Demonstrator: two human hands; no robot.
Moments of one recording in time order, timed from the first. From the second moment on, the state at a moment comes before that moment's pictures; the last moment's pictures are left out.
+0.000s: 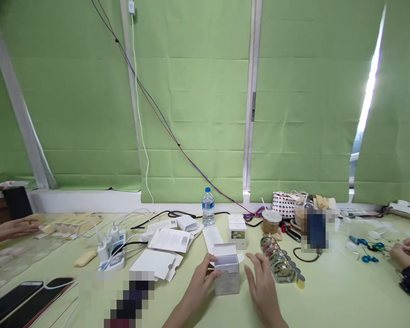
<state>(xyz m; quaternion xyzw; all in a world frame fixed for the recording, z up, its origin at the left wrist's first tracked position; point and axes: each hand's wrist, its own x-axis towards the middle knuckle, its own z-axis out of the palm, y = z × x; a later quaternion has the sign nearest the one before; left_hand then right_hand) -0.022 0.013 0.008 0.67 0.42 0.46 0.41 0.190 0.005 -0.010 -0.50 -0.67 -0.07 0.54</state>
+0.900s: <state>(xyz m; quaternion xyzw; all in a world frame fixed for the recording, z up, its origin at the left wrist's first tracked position) -0.044 0.036 0.009 0.33 0.09 0.58 0.74 0.306 0.020 -0.049 -0.68 -0.58 -0.03 0.45</state>
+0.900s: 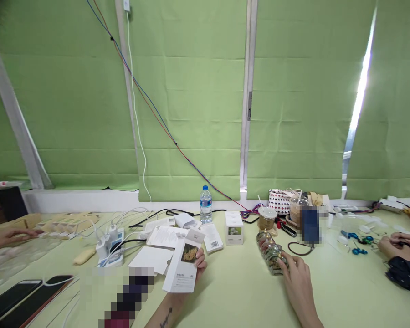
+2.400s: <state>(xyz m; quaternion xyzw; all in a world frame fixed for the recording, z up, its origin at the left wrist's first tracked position) -0.039 0.022 -0.006 0.62 0.38 0.69 0.03 0.325 -0.018 -0.051 -0.68 -0.50 0.20 0.49</state>
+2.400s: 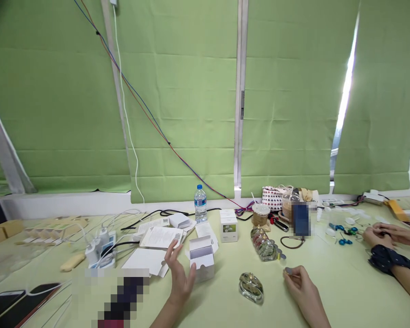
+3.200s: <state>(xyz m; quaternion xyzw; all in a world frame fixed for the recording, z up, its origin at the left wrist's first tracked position) 0.077 -0.009 -0.004 0.64 0.36 0.45 0.50 0.338 -0.046 -0.068 -0.68 -0.57 0.06 0.46</state>
